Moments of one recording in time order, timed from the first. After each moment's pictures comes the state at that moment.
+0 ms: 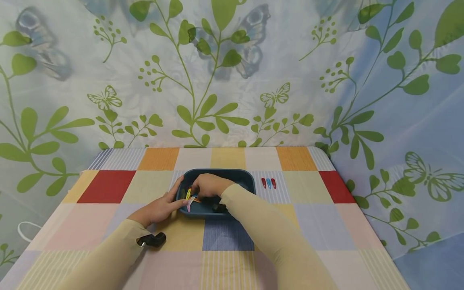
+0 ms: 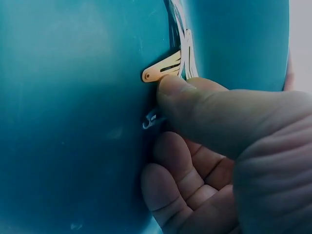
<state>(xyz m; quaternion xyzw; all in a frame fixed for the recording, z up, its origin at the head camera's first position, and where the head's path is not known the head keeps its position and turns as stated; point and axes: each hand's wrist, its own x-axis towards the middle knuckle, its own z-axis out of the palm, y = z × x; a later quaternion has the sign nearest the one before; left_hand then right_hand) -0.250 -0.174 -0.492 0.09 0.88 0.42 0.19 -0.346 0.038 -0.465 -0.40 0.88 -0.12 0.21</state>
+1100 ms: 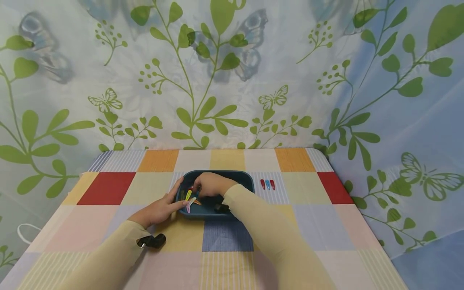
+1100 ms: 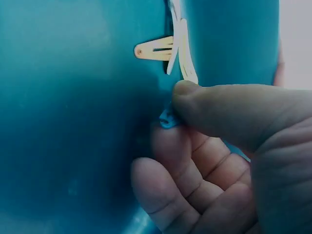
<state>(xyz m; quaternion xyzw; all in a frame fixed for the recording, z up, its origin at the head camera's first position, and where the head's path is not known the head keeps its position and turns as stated) -0.248 -0.174 -0.492 0.08 0.88 0.42 0.19 -0.345 0.049 -0.456 -0.37 0.89 -0.17 0.21</state>
